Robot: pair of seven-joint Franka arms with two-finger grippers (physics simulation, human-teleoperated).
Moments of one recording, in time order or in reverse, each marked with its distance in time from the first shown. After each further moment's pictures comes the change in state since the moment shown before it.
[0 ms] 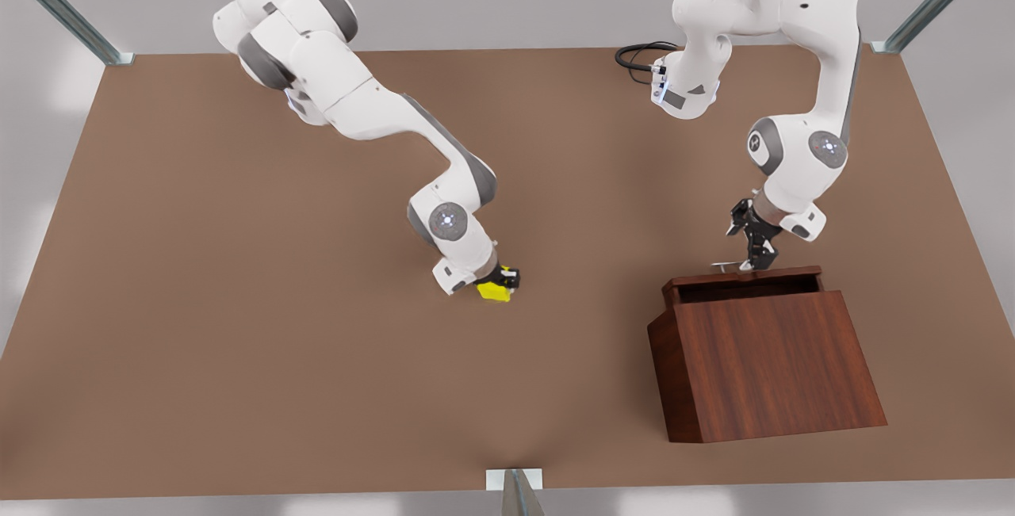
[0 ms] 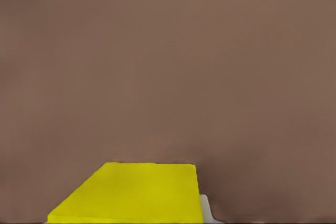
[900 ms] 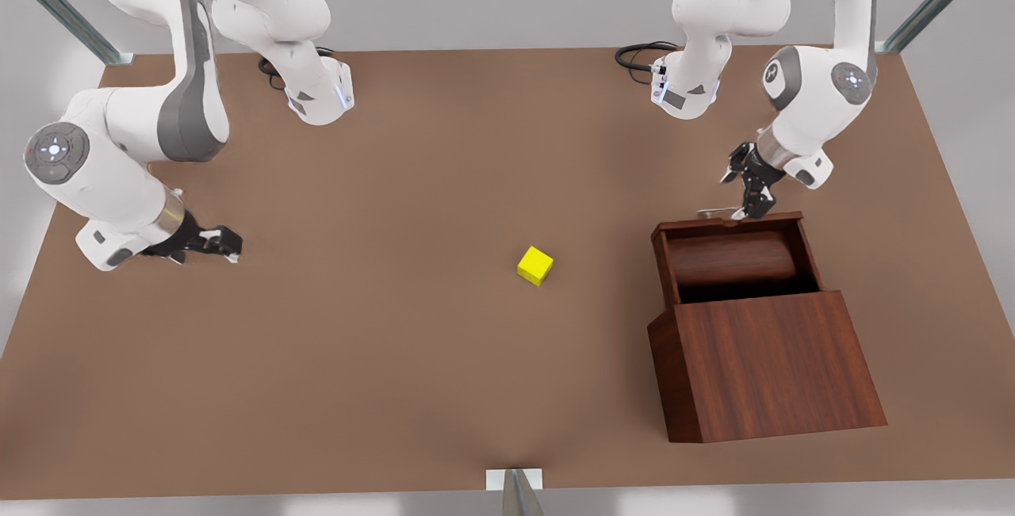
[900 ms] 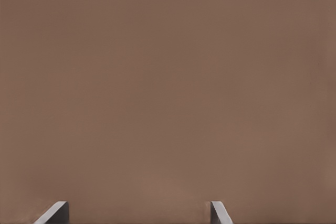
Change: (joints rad) left arm -0.058 -0.350 0.003 0.029 0.055 -0.429 -0.023; right arm -0.571 -0.669 -0.146 -0.142 -0.096 -0.698 -0.964
